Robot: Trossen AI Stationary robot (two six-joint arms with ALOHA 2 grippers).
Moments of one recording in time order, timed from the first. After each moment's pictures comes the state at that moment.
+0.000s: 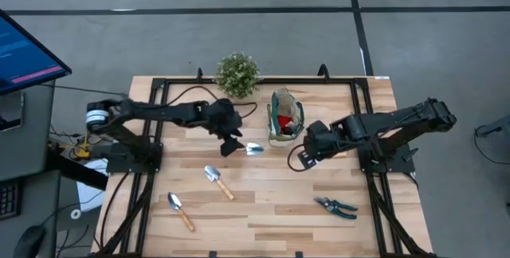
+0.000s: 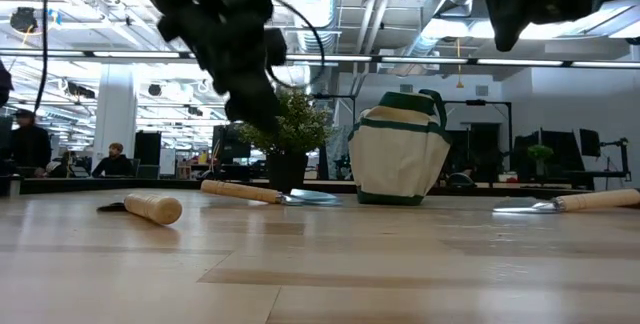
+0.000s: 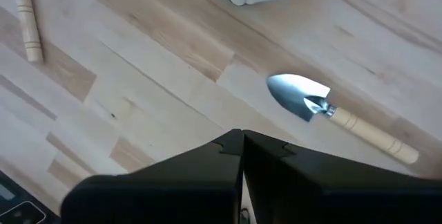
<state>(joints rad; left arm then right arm) 0.22 1.31 0.85 -0.21 0.31 -0.08 0.24 1.36 1.25 -1.18 0.16 1.21</state>
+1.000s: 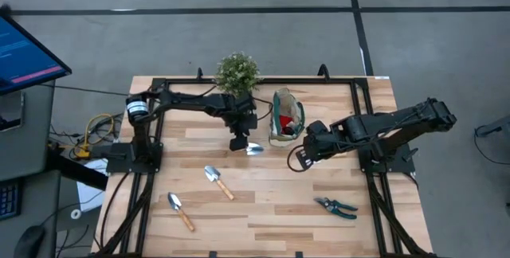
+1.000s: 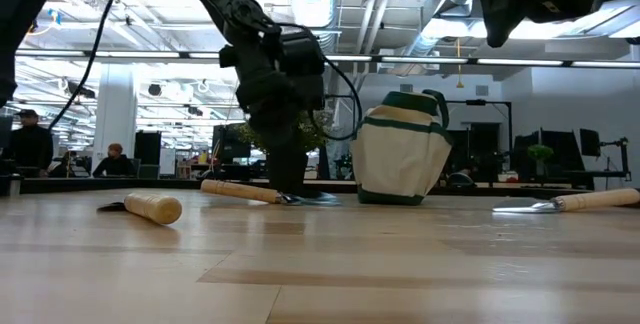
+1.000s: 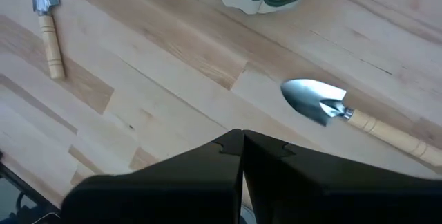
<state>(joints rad) 0.29 1.70 1.21 -0.53 0.37 0.31 0.25 1.36 1.25 -1.14 0.19 1.27</state>
